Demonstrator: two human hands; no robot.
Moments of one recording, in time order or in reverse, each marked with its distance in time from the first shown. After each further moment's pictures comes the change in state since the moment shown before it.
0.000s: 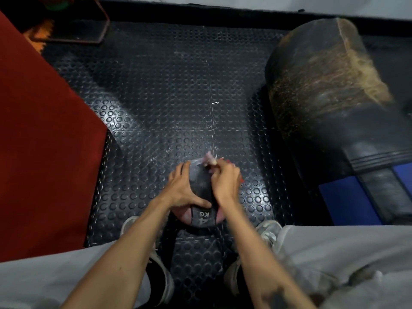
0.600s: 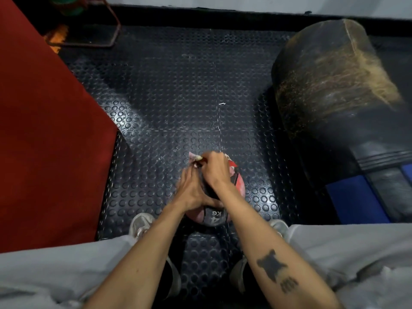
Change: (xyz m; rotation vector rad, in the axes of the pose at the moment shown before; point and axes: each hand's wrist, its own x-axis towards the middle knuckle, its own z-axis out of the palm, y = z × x) left_hand -0.010 0.010 0.017 -0.049 0.128 0.016; right_hand 0.017 -0.035 0.015 -0.198 -0.220 -0.172
